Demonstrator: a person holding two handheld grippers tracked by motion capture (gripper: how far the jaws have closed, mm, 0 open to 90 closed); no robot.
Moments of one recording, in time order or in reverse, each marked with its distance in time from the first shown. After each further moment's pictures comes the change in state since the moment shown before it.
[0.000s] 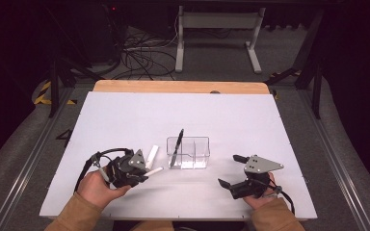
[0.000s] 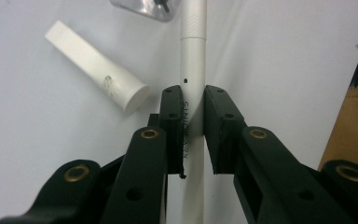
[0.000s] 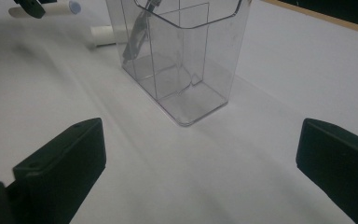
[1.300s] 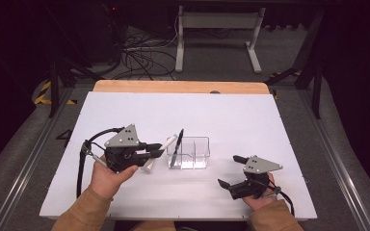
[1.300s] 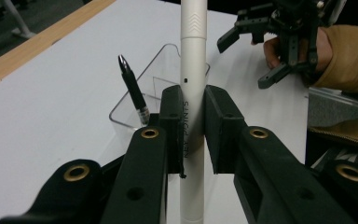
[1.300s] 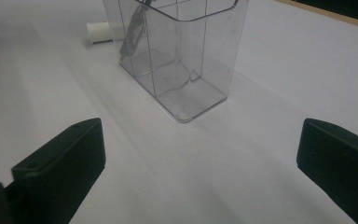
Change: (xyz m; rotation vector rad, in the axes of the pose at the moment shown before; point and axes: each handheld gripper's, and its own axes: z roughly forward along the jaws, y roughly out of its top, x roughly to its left) left arm 0.012 0.031 -0.046 -0.570 -0.043 -0.055; right arm 0.001 -0.002 0.002 0.011 -0.011 0.008
